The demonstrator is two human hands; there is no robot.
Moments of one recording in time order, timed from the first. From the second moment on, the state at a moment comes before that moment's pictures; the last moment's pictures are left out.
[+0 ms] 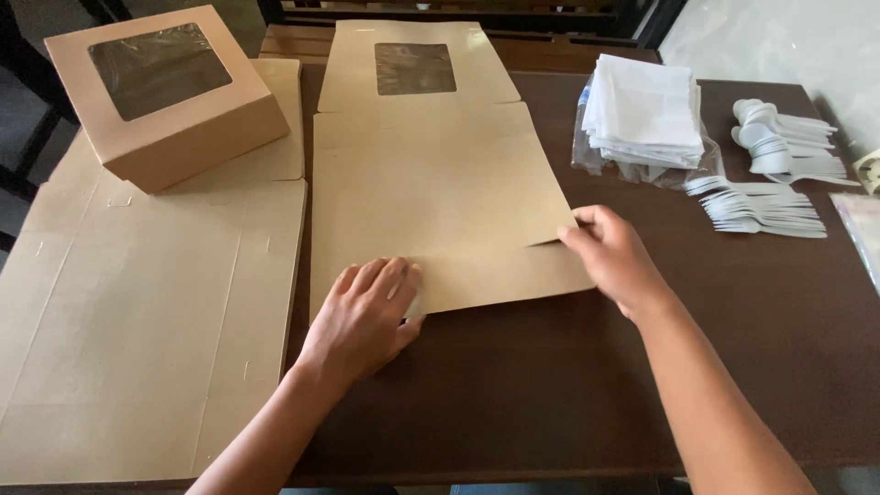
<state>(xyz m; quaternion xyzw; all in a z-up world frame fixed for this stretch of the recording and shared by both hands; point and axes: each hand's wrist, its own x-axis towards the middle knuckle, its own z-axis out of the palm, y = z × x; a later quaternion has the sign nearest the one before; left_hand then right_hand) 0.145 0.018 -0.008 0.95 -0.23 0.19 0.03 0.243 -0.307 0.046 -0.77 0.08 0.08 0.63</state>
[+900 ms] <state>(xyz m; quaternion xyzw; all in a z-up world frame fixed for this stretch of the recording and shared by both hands) 0.139 0.018 0.090 0.94 -0.21 -0.15 0.20 0.189 -0.245 0.091 -0.91 -0.36 0.17 0.02</state>
